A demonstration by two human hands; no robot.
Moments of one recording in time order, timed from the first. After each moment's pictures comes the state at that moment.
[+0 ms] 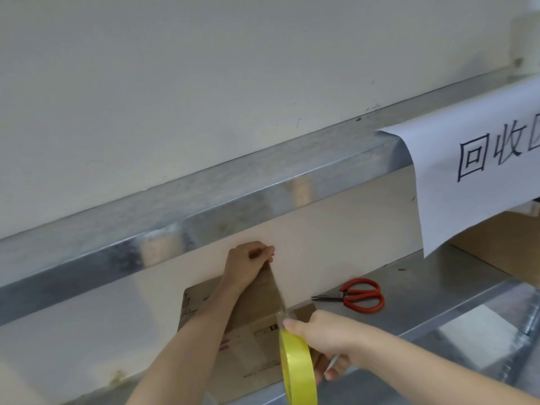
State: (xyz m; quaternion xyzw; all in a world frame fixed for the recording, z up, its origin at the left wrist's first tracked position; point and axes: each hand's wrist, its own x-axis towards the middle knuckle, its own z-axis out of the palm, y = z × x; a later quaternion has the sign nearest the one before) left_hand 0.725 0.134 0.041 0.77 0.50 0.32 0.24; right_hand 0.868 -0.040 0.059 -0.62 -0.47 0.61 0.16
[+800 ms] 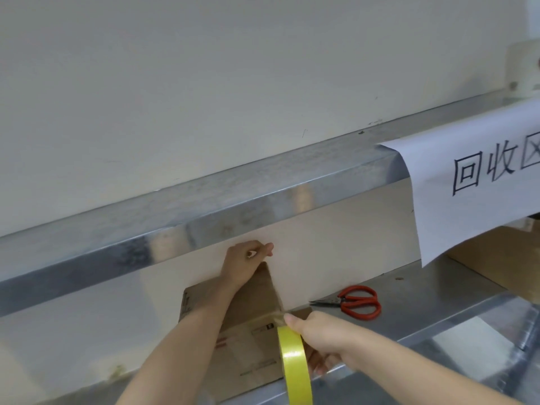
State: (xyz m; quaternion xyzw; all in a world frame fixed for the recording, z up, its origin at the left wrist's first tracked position) left_hand 0.717 0.123 0.061 0.78 0.47 0.32 0.25; right_hand 0.864 -0.042 0.060 -0.63 -0.47 0.58 0.19
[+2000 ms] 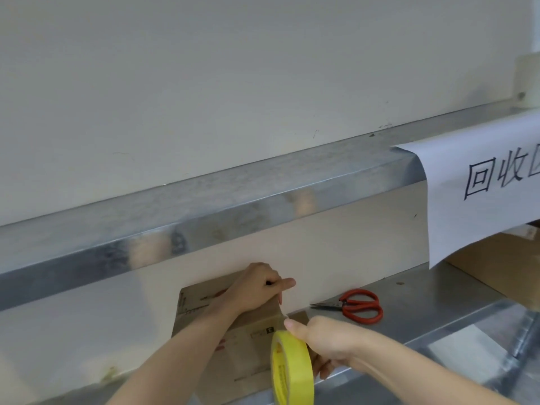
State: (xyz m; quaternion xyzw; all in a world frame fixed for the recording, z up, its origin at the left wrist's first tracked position) left_hand 0.714 0.108 0.037 0.90 0.34 0.19 0.22; right_hand 0.858 -0.034 0.052 -0.62 -0.51 0.57 0.18
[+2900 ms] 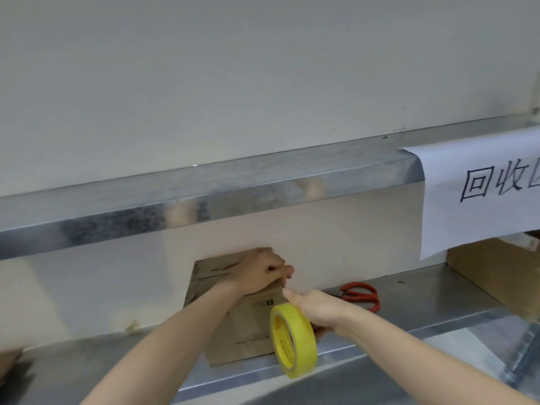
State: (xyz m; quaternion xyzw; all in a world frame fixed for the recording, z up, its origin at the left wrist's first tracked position) left_hand 0.702 0.079 0.041 0.89 0.37 0.20 0.18; right_hand 0.855 -0.020 0.029 -0.65 -0.55 0.48 0.19
